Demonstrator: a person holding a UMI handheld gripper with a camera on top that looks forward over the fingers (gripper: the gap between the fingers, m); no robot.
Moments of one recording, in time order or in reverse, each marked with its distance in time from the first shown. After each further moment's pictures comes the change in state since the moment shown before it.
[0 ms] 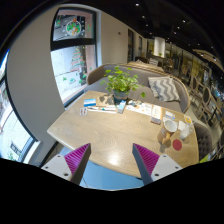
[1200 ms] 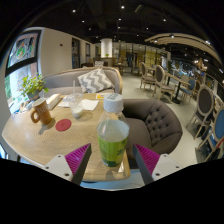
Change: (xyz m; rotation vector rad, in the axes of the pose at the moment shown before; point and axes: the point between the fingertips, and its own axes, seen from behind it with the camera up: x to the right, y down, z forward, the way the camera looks) arm 0.591 0.237 -0.021 0.116 0.372 0.278
